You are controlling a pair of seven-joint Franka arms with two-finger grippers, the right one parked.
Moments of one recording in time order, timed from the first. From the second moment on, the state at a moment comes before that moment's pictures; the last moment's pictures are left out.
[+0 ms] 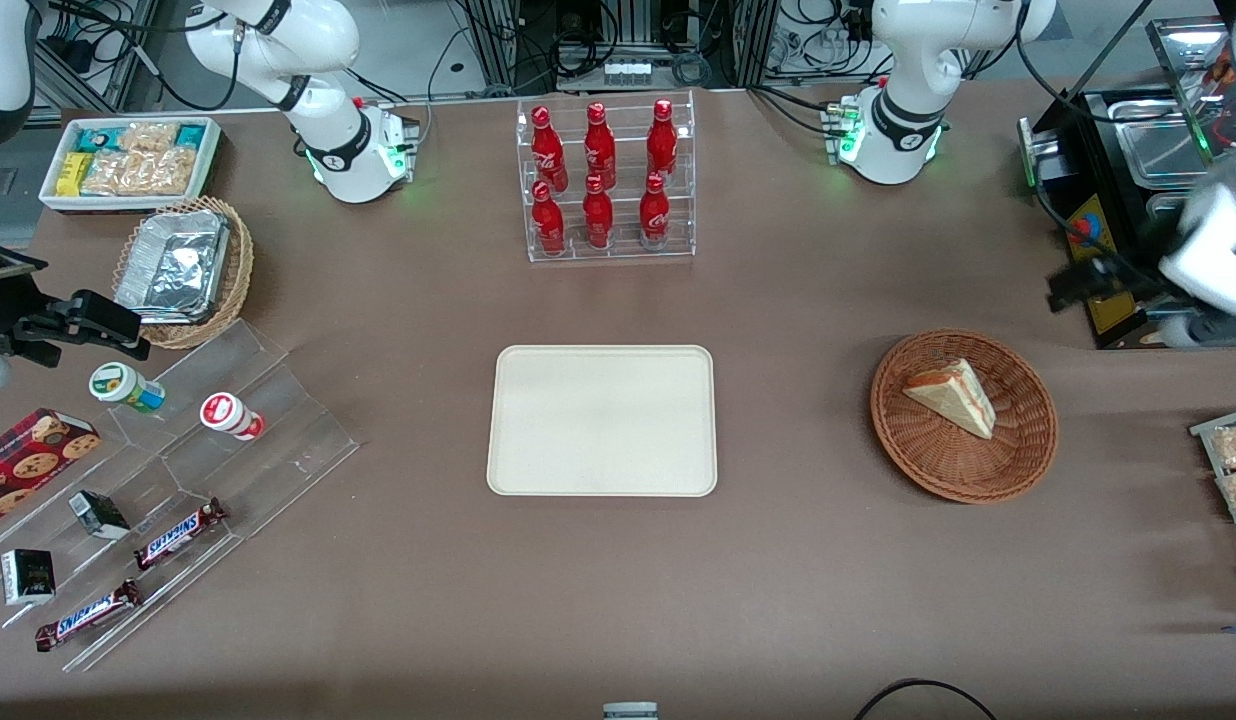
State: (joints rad) arm -0.07 0.10 0.07 -1.50 0.02 1.48 -0.15
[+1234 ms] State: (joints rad) arm -0.06 0.28 0.25 -2.02 -0.11 2.21 -0.57
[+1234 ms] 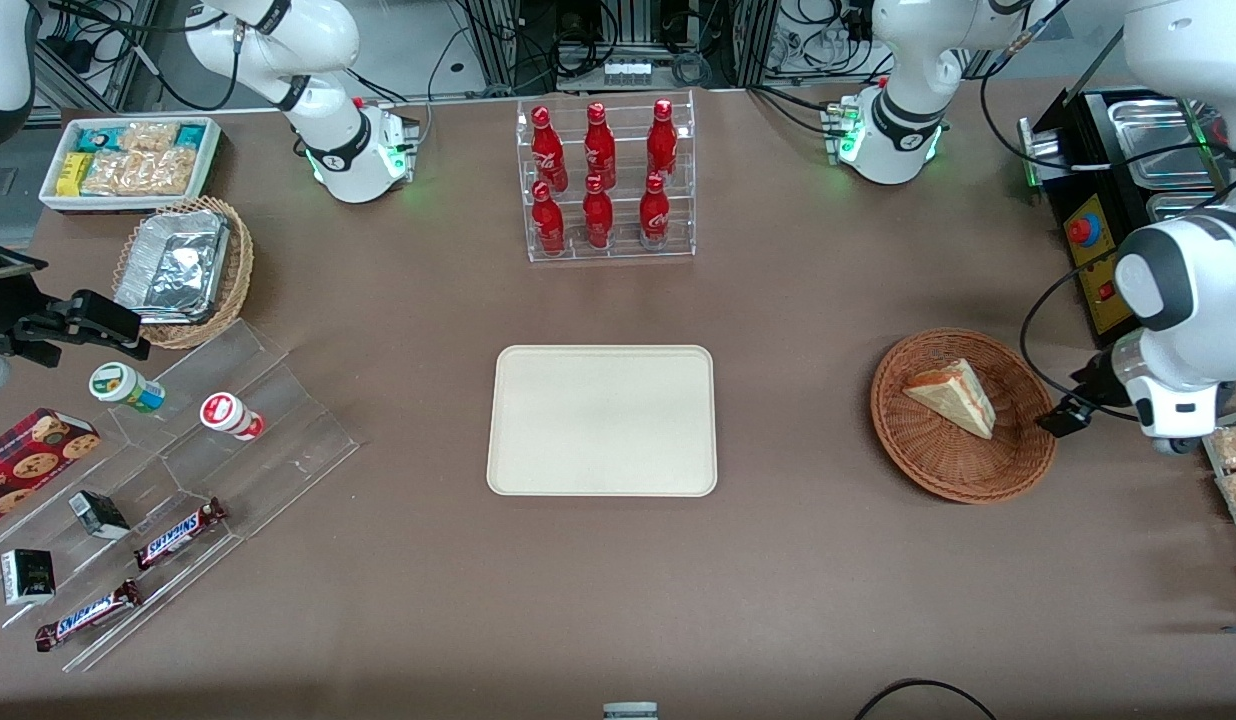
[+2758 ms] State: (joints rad) arm -0.18 0.36 0.24 -2.18 -0.21 2.36 -0.76
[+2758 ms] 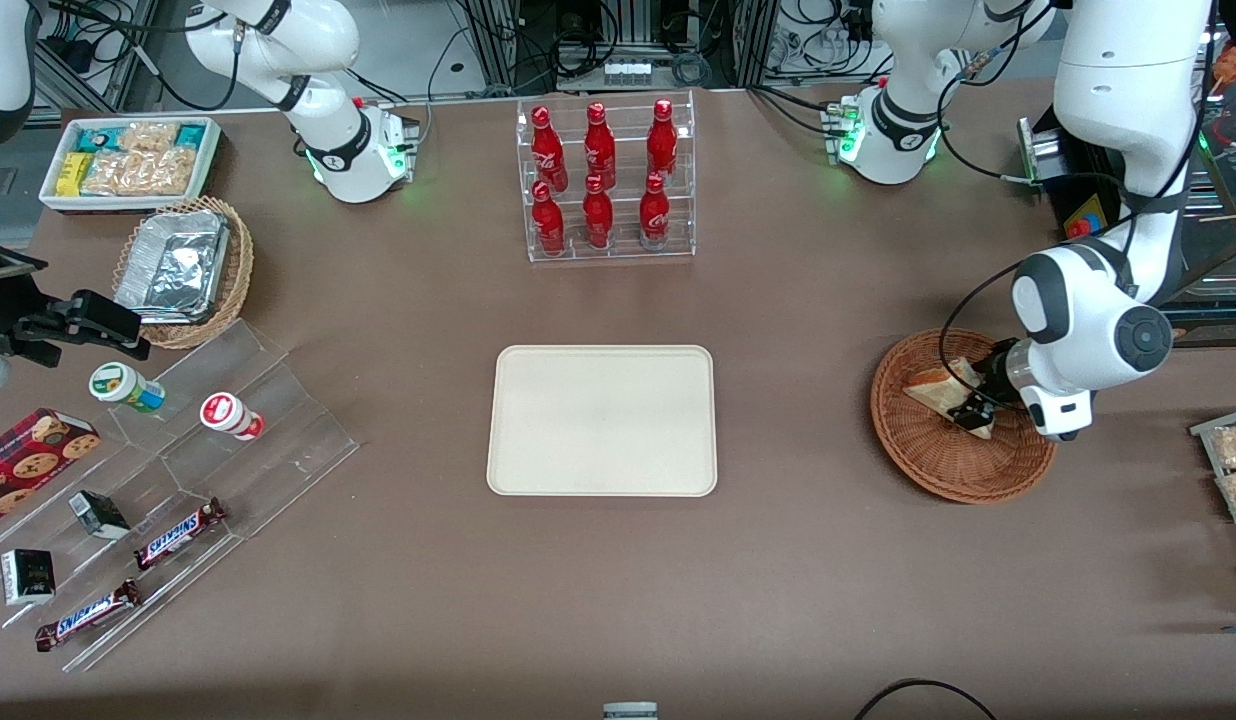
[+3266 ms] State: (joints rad) arm -0.19 0.32 0.24 -2.14 -0.18 2.25 -0.75
